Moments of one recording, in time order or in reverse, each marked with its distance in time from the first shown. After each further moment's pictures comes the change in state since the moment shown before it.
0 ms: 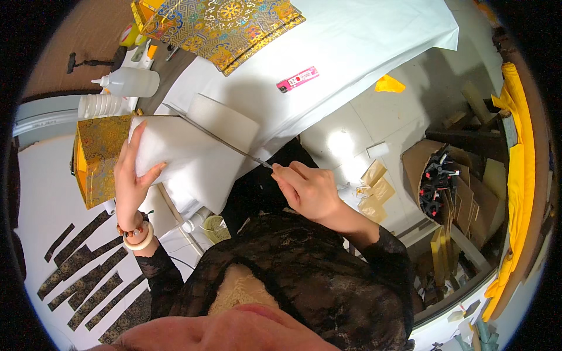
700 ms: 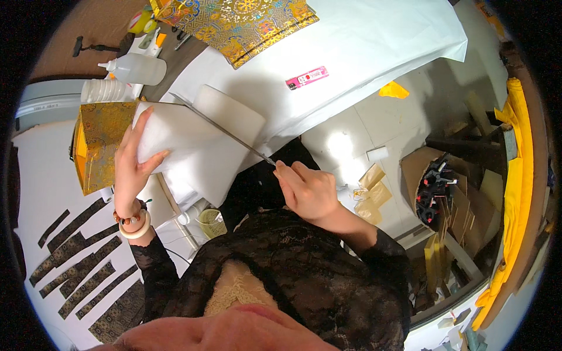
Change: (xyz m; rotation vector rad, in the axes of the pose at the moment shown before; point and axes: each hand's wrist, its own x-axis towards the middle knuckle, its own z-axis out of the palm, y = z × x) left_hand 0.000 -0.002 0.000 0.031 -0.001 0.011; right_hand -0.002 -0.007 0.009 -0.165 0.005 -0.032
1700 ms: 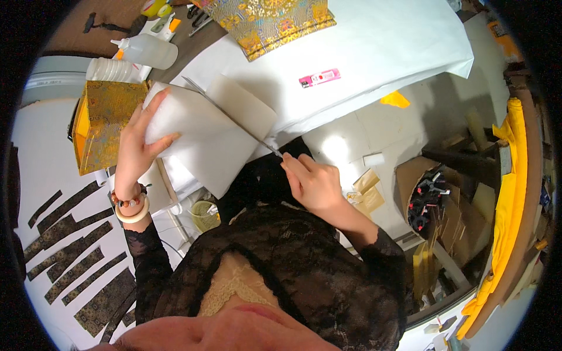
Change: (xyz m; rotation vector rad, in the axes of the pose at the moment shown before) left_hand -0.002 -0.003 0.002 -0.026 0.035 0.026; right_hand 0.003 0.009 0.005 0.015 -0.062 -0.016
